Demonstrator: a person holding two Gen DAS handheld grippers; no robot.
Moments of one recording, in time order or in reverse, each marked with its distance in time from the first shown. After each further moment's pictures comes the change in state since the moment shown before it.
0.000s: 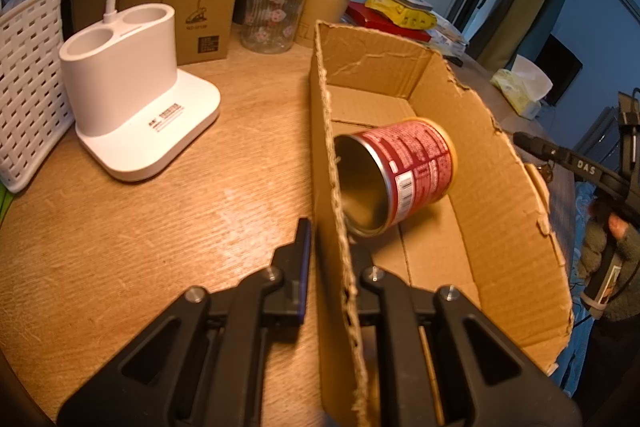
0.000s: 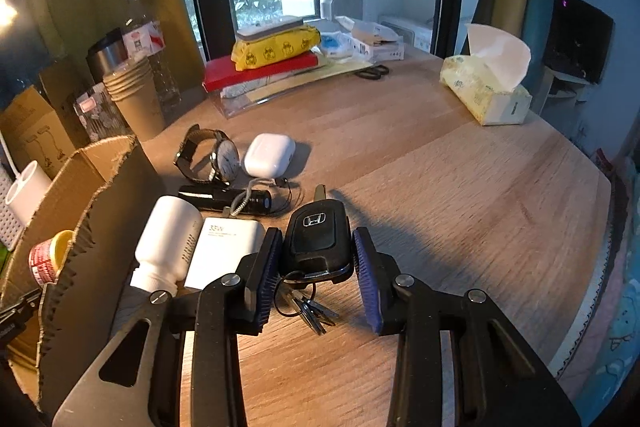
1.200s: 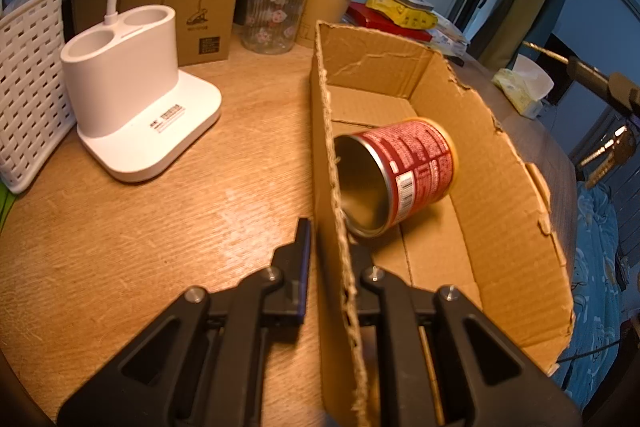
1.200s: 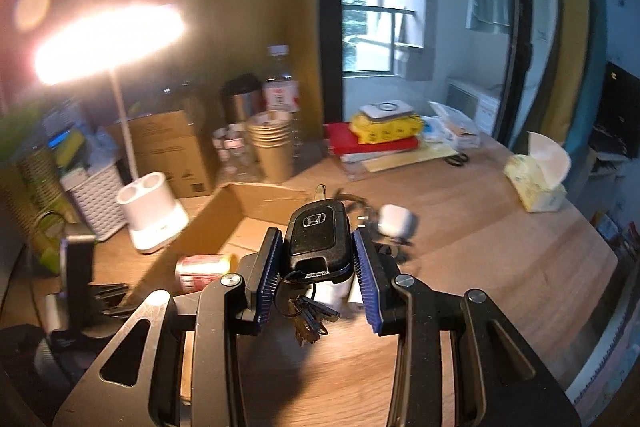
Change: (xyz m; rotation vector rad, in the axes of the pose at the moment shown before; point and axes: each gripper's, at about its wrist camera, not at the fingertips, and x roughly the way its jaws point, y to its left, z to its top) left arm 0.000 0.000 0.001 0.000 0.001 0.000; right arm -0.114 0.099 0.014 -0.184 -0.165 0.205
